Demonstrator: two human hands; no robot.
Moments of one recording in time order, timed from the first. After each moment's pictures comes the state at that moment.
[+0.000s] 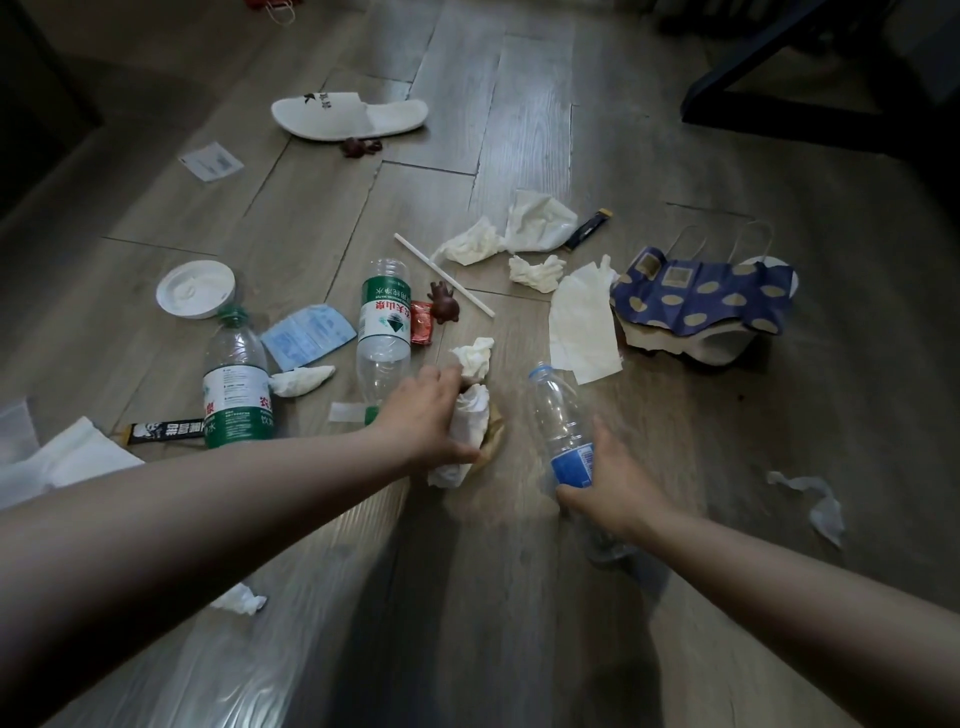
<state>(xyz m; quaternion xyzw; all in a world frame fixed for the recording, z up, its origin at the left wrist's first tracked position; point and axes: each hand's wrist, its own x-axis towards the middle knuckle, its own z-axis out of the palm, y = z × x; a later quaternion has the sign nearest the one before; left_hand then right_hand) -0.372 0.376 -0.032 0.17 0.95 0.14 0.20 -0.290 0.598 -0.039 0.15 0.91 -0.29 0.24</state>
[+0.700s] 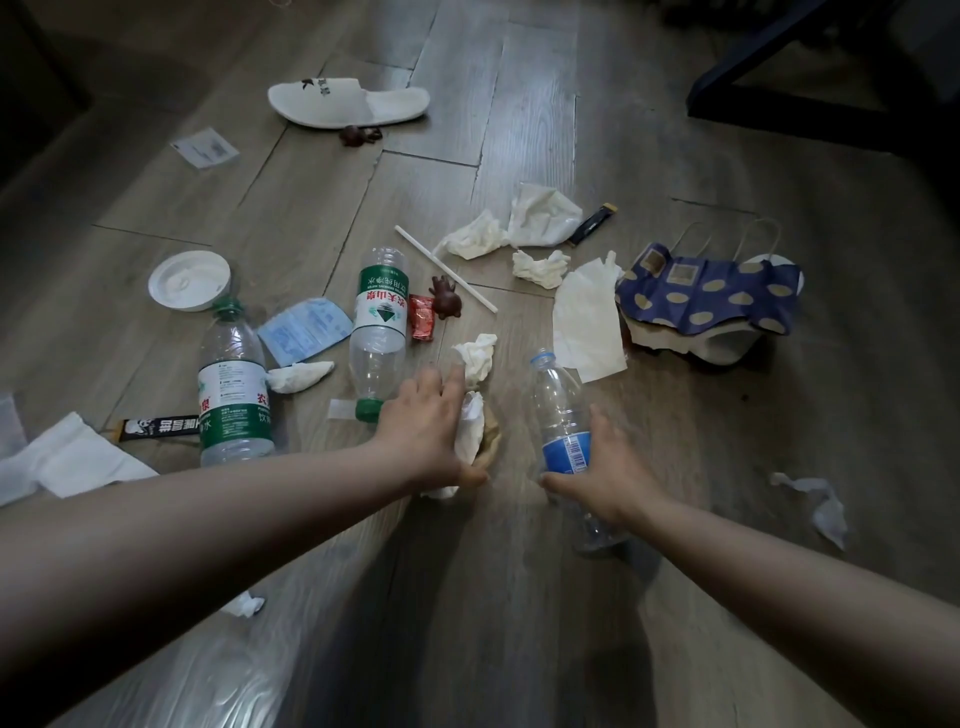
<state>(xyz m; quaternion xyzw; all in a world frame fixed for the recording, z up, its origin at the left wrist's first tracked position) -0.362 0.376 -0.046 0.17 0.96 0.07 0.19 -0.302 0.589 -0.043 0.15 0.92 -0.30 0.22</state>
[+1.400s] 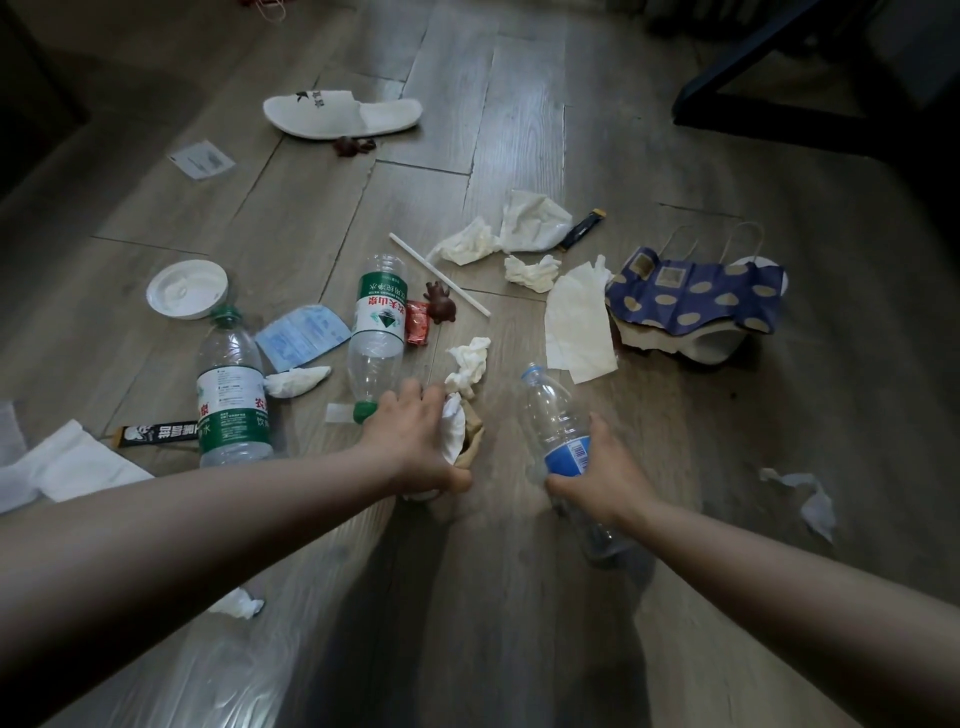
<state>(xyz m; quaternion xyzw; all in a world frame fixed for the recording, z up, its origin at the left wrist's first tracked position) -0.356 0.367 -0.033 0.13 0.95 0.12 0.24 -0.294 0.590 -0.039 0.18 0.90 -0.32 0.22</state>
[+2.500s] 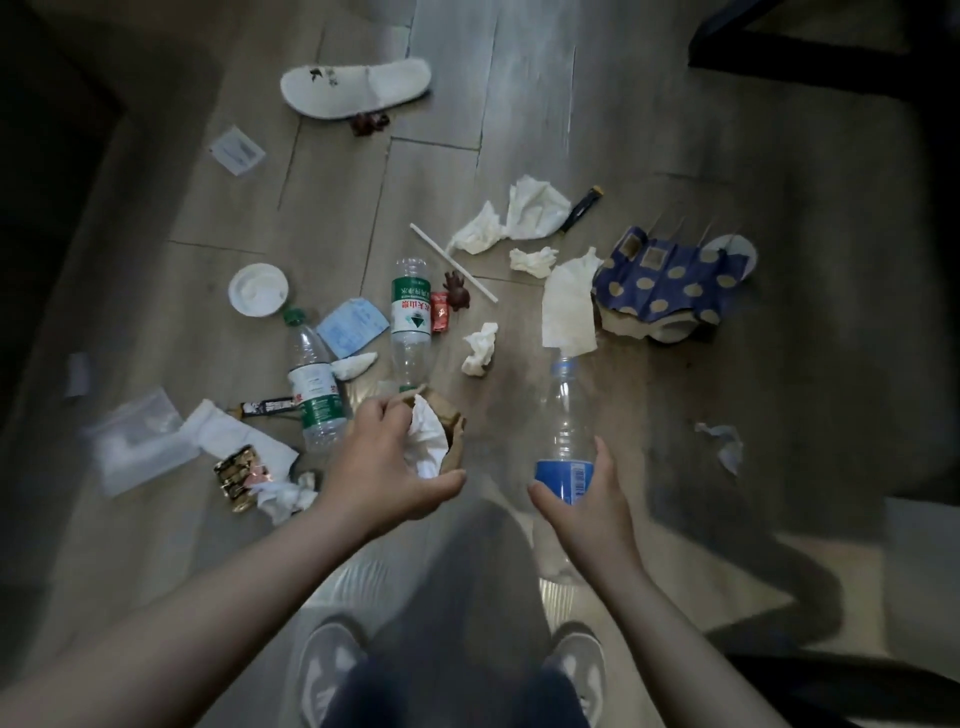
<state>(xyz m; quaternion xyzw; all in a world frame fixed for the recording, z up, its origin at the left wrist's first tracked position) -0.303 0.316 0.178 0.01 0.94 0.24 0.25 -0.230 0.523 0.171 0.34 0.80 -0.44 0.20</state>
